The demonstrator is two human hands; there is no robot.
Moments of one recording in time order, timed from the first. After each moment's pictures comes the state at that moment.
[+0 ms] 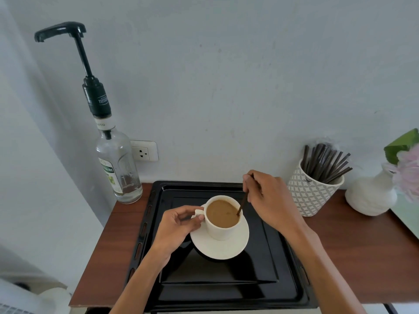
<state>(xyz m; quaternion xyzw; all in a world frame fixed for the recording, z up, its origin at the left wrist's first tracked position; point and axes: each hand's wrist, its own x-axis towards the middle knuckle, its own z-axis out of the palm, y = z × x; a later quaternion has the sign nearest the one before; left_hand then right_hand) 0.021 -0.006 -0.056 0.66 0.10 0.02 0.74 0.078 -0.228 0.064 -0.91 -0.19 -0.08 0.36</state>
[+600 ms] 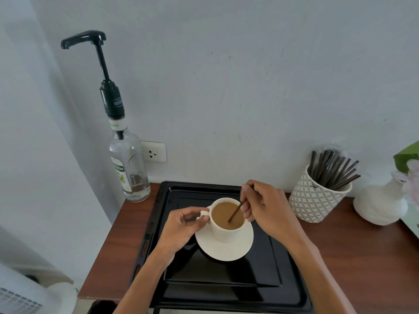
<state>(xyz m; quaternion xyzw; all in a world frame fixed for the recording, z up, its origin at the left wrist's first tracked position) 0.016 -0.007 -0.049 0.68 0.09 0.03 0.72 0.065 -0.220 0.059 -0.87 -0.19 -0.01 0.46</state>
